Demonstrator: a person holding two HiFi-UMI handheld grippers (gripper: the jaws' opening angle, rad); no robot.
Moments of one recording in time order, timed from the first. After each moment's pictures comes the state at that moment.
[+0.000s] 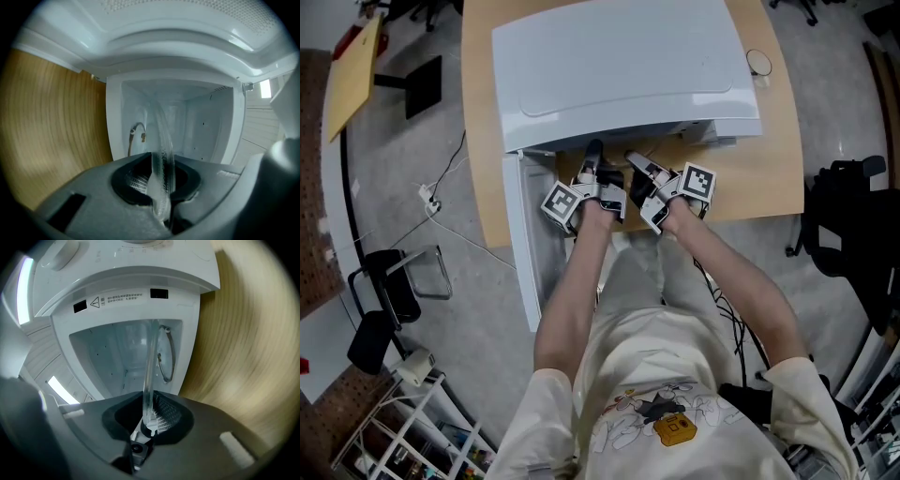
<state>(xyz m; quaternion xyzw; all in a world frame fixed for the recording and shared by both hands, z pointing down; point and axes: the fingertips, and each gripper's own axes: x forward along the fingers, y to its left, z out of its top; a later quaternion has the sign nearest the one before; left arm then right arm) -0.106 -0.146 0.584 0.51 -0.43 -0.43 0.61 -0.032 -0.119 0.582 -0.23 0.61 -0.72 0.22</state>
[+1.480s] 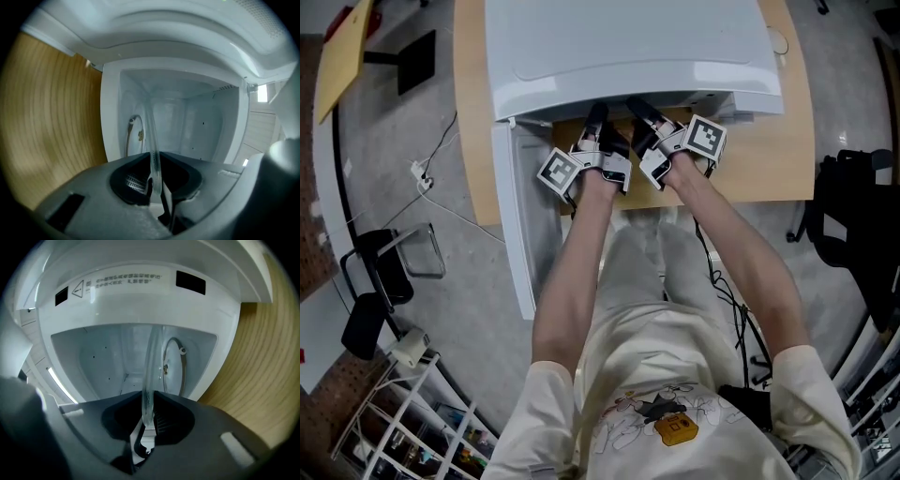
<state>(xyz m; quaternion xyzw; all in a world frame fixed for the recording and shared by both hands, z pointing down) -0.099 -0.161 0.586 0.52 -0.41 -0.44 0.61 -0.033 -0.170 0.582 -0.25 0.66 -0.67 0.22</state>
